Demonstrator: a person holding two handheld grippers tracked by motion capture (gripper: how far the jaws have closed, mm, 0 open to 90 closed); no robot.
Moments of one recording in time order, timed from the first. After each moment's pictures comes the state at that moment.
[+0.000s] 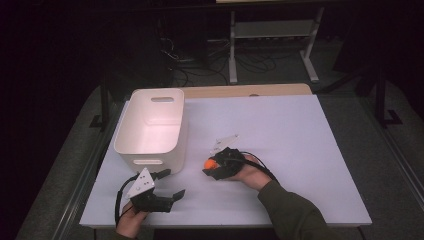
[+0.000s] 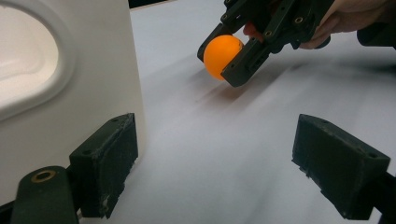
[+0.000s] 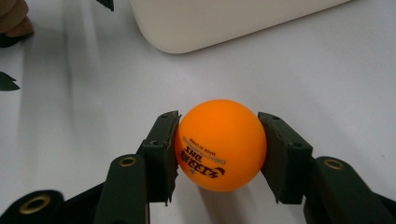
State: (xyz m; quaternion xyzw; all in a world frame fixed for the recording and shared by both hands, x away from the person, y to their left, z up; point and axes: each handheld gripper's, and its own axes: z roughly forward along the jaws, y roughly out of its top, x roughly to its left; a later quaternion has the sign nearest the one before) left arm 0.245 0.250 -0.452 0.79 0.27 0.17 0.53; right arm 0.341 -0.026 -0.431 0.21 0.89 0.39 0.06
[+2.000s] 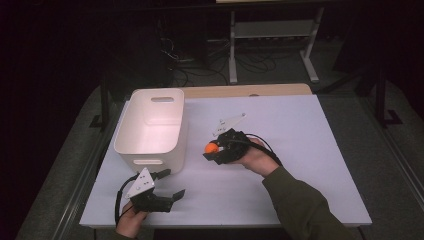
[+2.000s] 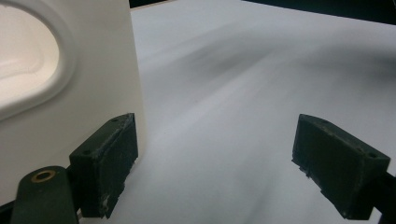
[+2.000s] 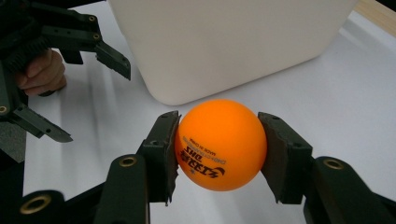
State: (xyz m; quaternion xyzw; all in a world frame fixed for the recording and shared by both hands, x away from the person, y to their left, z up) left arm 0.246 0.250 -0.452 0.79 0.27 0.17 0.53; right arm 0.349 -0.037 -0.363 0.21 0.88 0.42 0.07
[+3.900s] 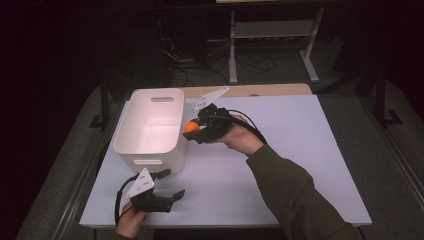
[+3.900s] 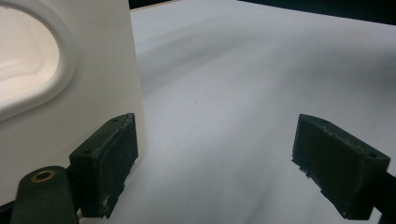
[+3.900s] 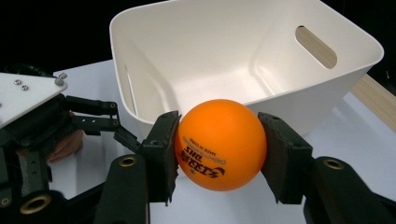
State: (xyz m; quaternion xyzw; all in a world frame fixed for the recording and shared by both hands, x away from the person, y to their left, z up) left arm 0.245 0.250 -0.452 0.78 0.27 0.17 0.53; right arm 0.367 0.004 -0.295 0.18 0.87 0.44 0.08
